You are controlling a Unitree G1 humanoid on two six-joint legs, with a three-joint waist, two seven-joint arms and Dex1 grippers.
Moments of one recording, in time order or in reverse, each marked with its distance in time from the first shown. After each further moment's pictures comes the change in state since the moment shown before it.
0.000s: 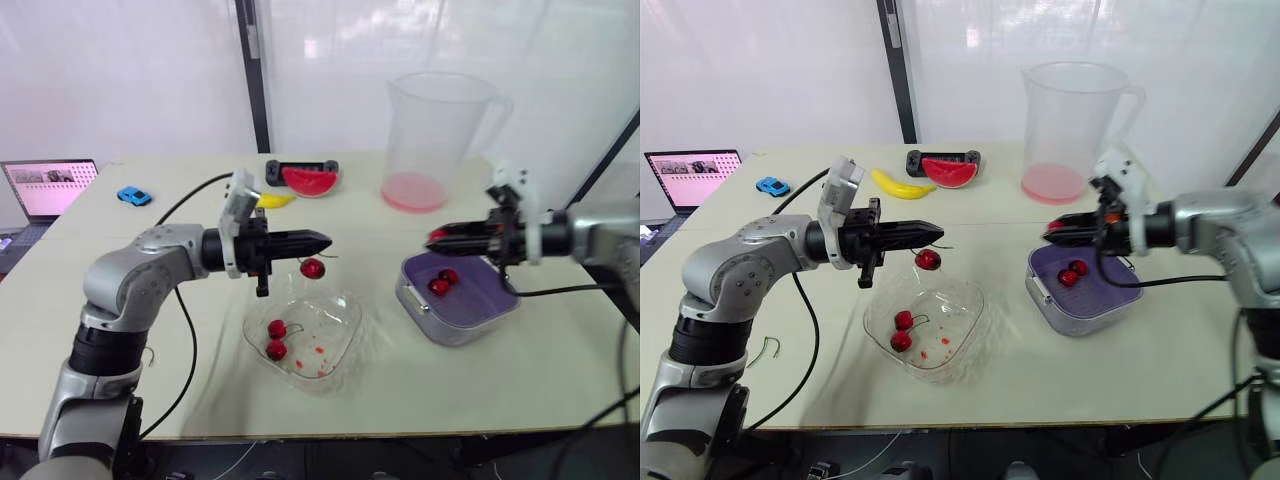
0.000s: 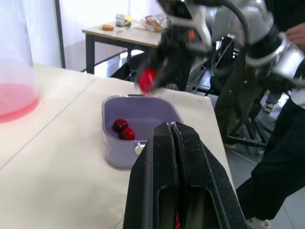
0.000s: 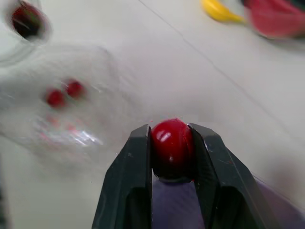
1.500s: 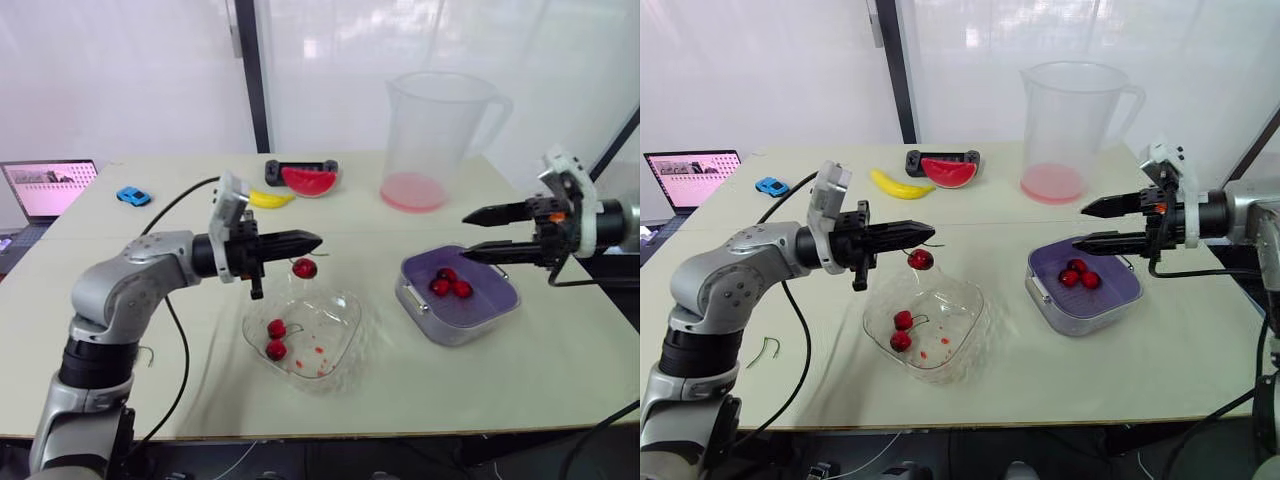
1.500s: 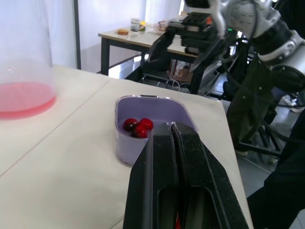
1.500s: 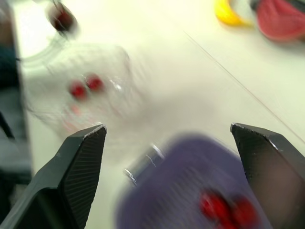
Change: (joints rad) left arm 0.042 0.018 0.036 -0.029 -0.027 -0.013 0.055; right arm 0.039 0.144 -0.185 -0.008 0.019 0.037 0.253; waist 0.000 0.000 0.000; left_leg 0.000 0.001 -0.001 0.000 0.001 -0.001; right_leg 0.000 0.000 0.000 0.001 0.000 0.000
